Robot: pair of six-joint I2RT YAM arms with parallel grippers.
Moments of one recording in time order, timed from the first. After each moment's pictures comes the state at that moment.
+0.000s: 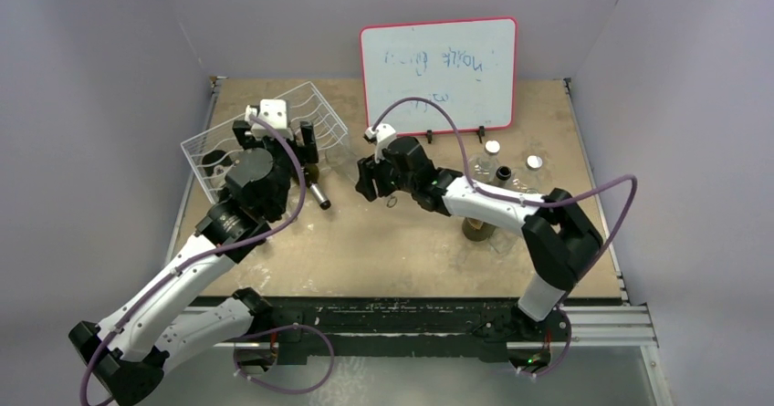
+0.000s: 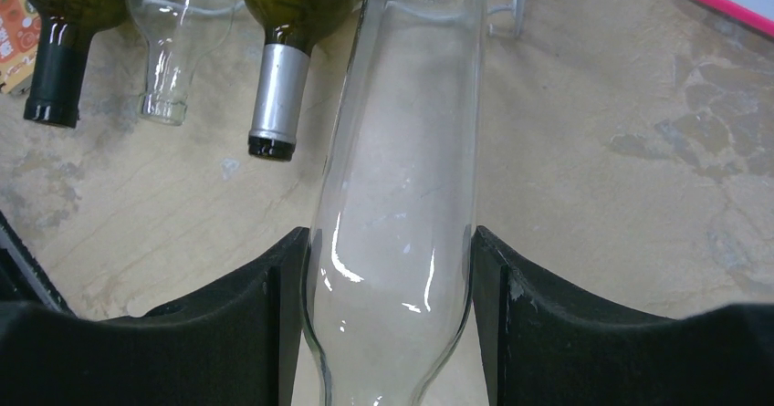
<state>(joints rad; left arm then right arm) -0.66 0.88 0.97 -0.06 -0.67 0.01 0.80 1.66 1.10 0.04 -0.05 0.22</state>
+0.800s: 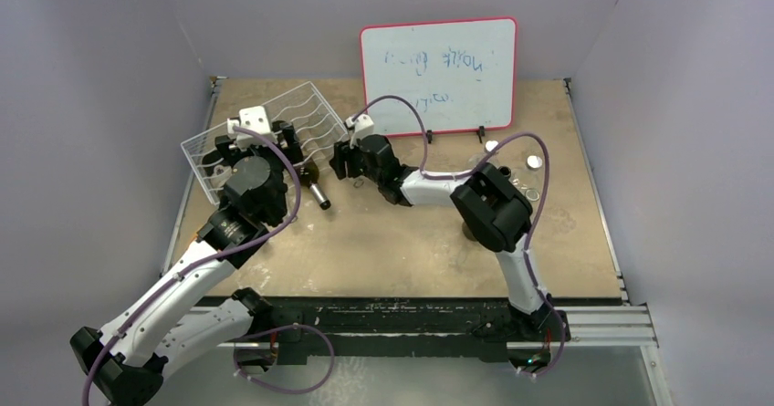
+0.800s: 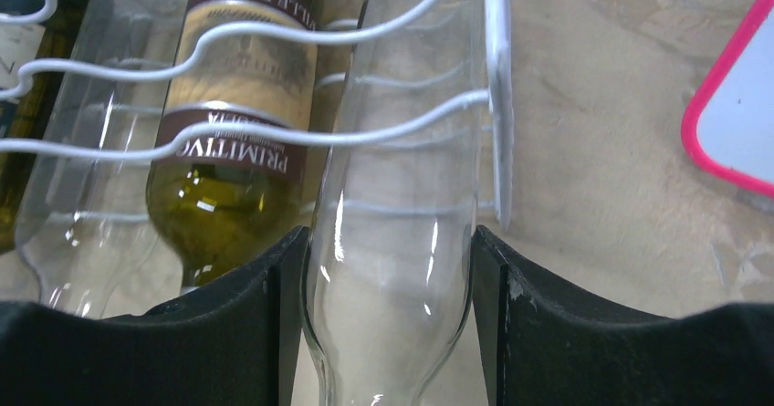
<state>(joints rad) -0.63 0.84 0.87 0.01 -0.90 -0.02 0.81 2.11 1.34 0.44 0.10 0.29</state>
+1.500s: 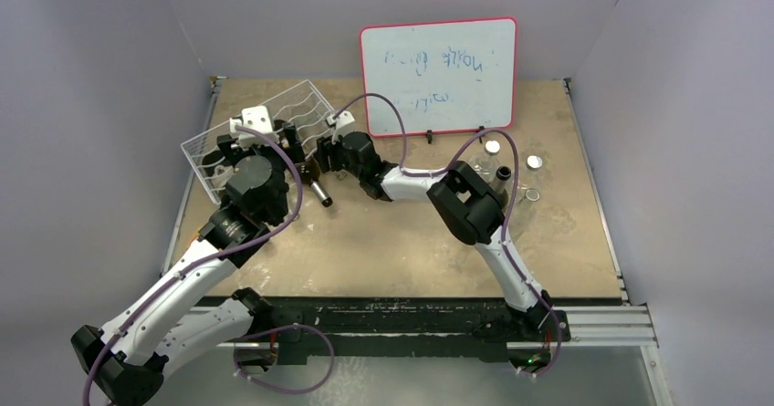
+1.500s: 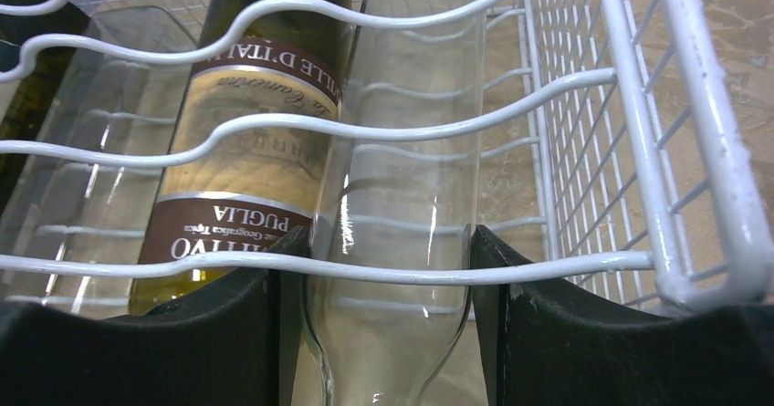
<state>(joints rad) -0.63 0.85 0.87 0.01 -0.89 -0.02 0.83 2.35 1.62 0.49 0.12 0.22</state>
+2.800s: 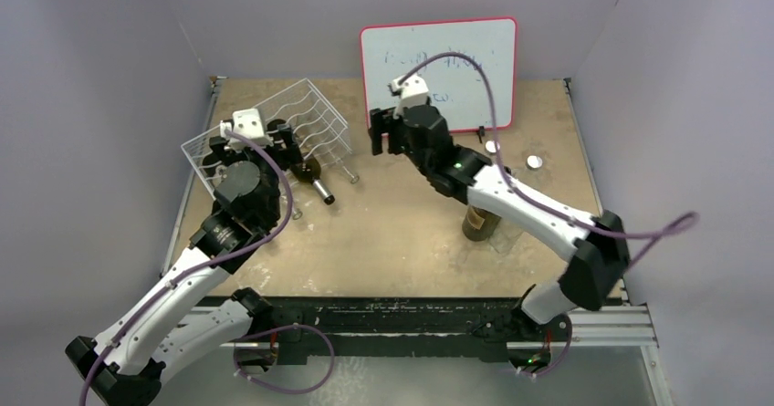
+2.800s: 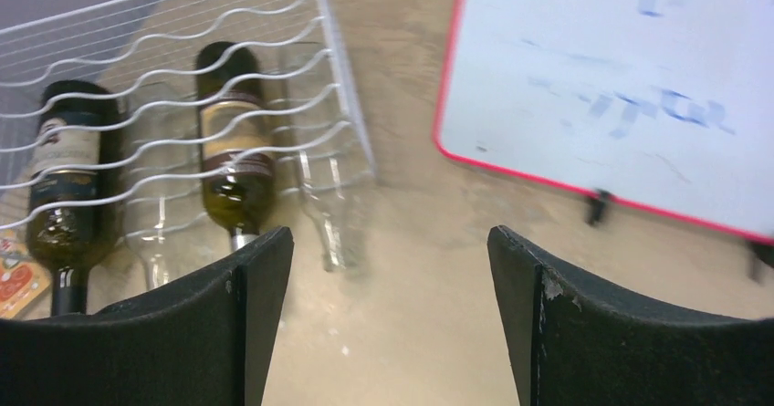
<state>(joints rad) -0.63 0.80 0.87 0.01 -0.85 -0.02 0.81 1.59 1.36 -0.06 0.34 0.21</state>
